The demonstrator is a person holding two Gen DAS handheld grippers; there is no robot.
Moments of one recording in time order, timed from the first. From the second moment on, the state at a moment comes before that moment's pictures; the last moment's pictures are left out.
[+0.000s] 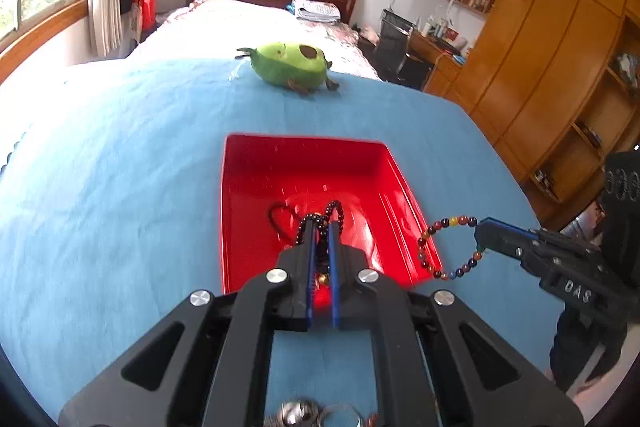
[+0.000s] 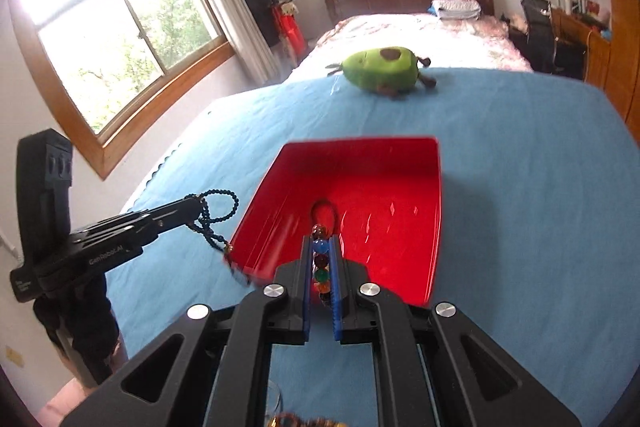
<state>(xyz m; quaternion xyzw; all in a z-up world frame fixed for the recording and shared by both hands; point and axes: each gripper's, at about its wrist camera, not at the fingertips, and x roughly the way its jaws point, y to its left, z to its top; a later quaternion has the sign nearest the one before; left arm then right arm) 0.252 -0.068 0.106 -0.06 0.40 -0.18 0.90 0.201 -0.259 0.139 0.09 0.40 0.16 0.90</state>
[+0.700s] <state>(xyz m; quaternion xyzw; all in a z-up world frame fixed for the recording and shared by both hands) 0.337 -0.078 0.032 -0.07 0.44 -0.14 0.88 0.272 -0.273 0.055 0.13 0.45 0.13 0.87</state>
